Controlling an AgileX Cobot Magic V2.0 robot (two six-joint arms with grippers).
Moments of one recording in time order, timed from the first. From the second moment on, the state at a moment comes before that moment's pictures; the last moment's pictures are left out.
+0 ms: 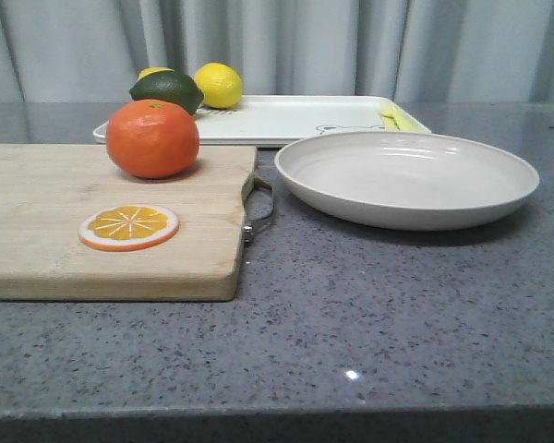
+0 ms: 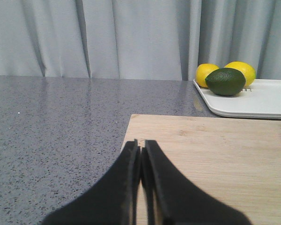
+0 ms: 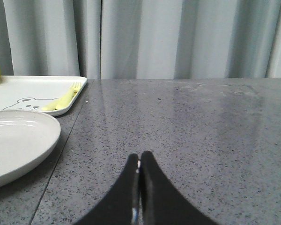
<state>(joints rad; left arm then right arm) 0.06 0.00 0.00 -0.12 0.05 0.02 -0.07 -0.01 0.03 -0.05 0.01 0.11</state>
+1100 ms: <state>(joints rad) 0.06 0.28 -0.23 -0.12 0.03 0.02 -0.07 0.27 -0.25 -0.05 0.18 0.11</state>
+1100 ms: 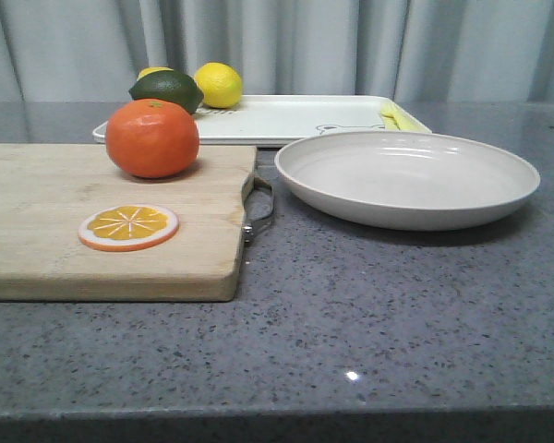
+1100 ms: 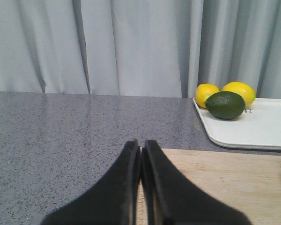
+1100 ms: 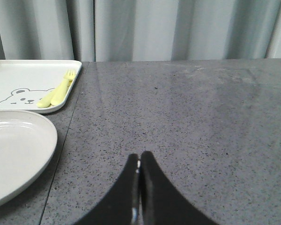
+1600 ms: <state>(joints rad) 0.06 0.54 -0.37 -0.12 -0.09 0.02 -0.07 0.54 -0.42 -0.05 0.16 0.11</state>
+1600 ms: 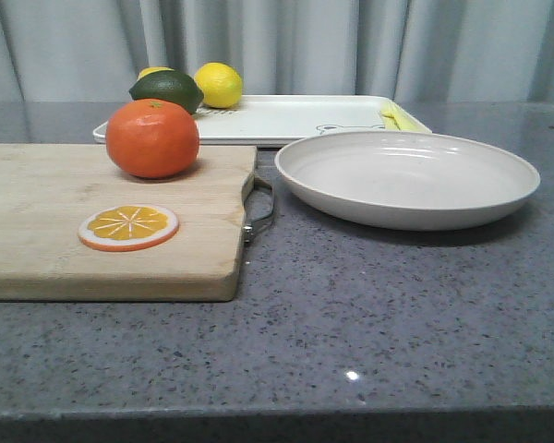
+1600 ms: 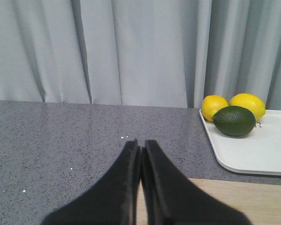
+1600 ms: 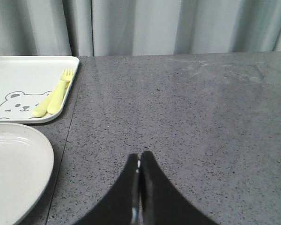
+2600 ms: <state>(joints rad) -0.11 0.86 -0.67 -0.12 0.13 0.02 -0.07 0.54 -0.42 -0.04 0.20 0.11</state>
